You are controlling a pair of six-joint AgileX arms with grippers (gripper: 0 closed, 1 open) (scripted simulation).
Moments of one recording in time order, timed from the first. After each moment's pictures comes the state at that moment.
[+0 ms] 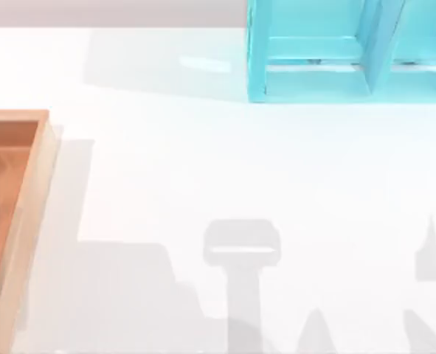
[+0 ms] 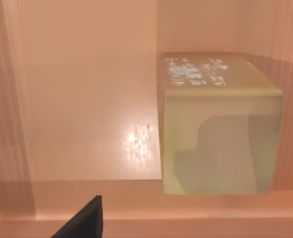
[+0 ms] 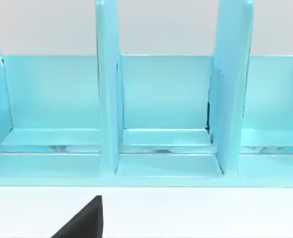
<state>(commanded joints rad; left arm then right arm) 0.29 1.54 1.21 -1.23 0.01 0.32 0.00 0.00 0.00 0.00 0.00 0.00</state>
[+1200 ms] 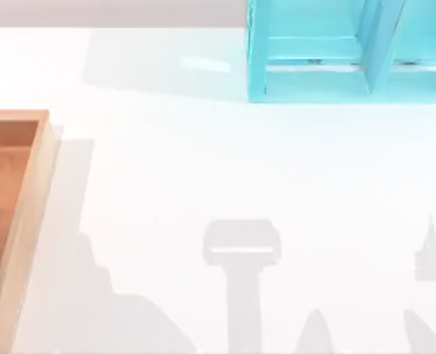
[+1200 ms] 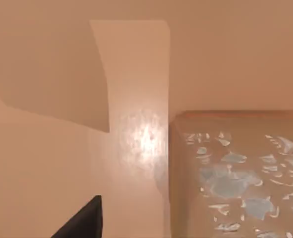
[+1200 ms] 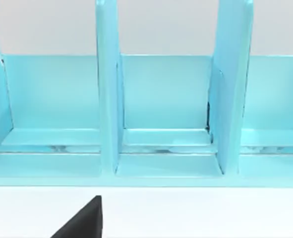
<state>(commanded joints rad) 0.29 1.66 0.95 -0.86 0.01 0.33 0.00 0.00 0.00 0.00 0.00 0.00</state>
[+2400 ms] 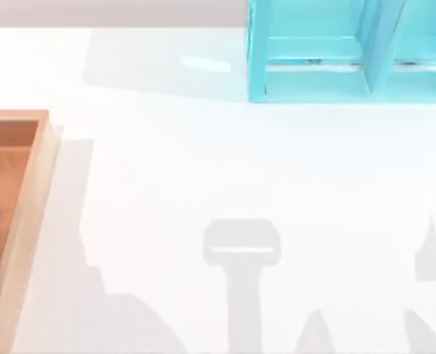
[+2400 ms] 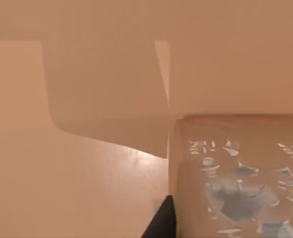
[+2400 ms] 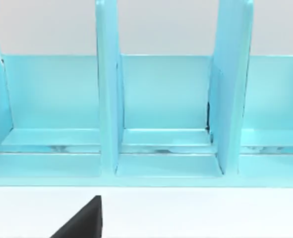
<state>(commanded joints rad) 0.30 1.67 0.93 -0.83 0.01 0.33 0.00 0.00 0.00 0.00 0.00 0.00</state>
